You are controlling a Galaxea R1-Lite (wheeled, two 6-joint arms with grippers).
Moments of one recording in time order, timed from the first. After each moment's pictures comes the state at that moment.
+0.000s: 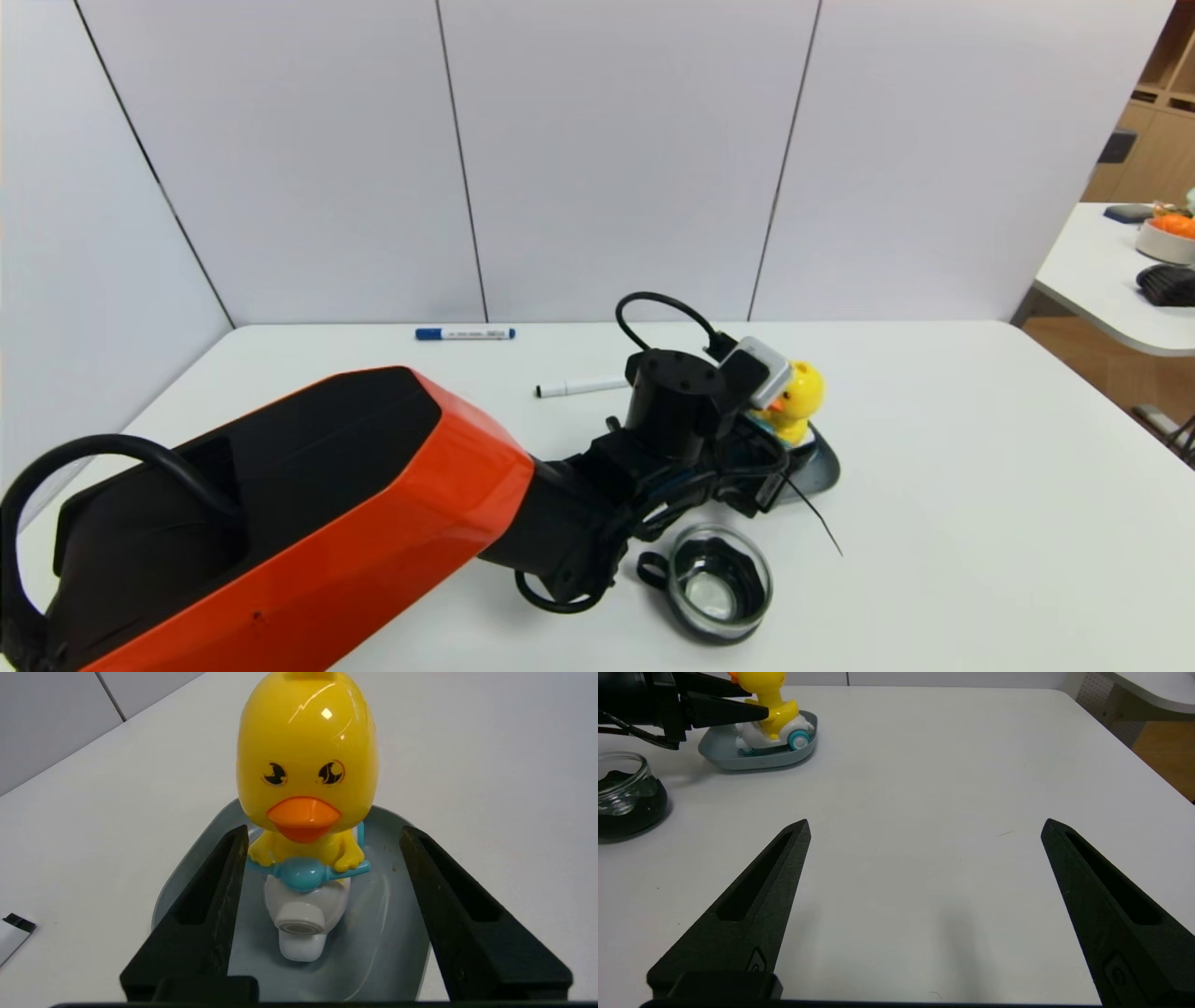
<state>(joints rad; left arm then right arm) -0.90 2.30 -1.34 -0.82 -0.07 0.10 0.00 0.00 0.00 0.00 0.00 -0.02</state>
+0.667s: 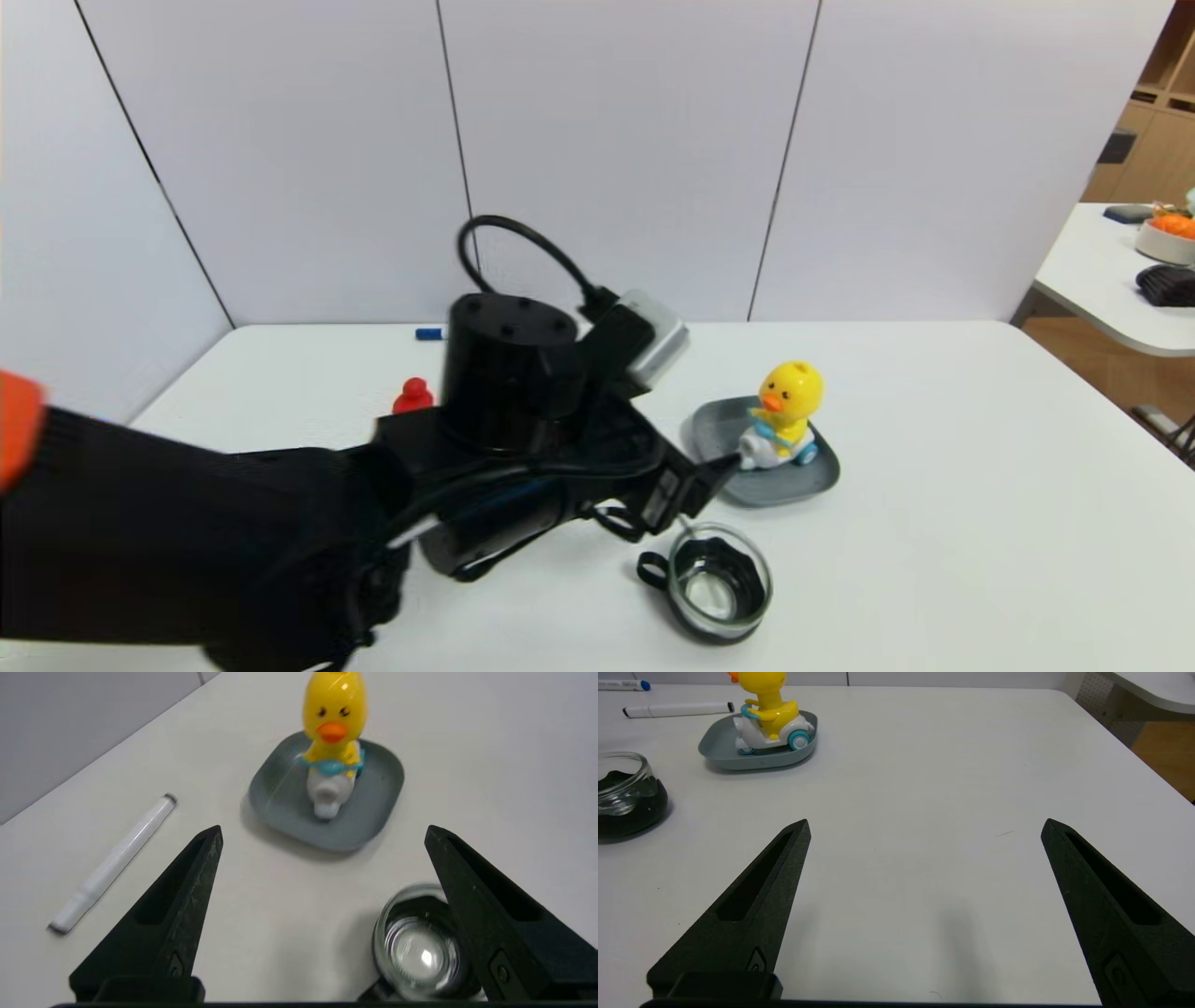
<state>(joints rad) -0.86 1.76 -0.89 -0.64 0.00 0.10 0.00 0.00 0.00 0.00 0.00 -0.02</state>
